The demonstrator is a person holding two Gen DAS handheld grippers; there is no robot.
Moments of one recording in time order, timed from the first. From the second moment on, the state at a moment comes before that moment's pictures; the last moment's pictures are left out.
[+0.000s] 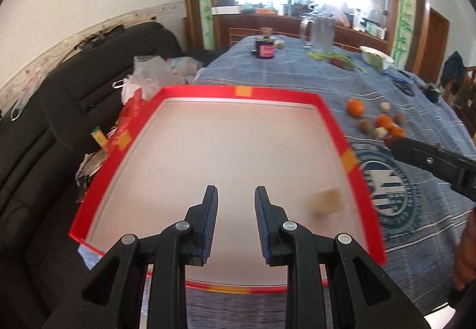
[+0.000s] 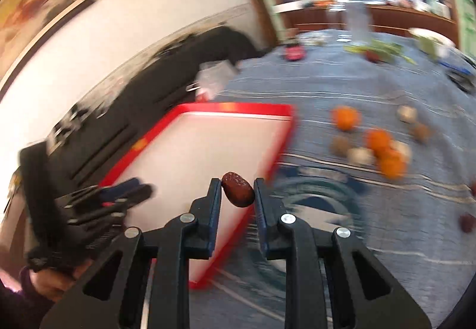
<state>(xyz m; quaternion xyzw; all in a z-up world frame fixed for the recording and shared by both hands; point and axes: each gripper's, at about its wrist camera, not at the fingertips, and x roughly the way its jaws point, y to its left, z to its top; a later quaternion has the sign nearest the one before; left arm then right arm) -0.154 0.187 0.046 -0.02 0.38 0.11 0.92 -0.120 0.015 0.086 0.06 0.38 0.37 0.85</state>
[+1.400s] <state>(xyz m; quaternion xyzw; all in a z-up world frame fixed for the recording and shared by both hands) -0.161 0.149 0.052 -0.01 0.38 0.07 0.92 -0.102 -0.159 0.078 0.21 0.36 0.21 0.88</state>
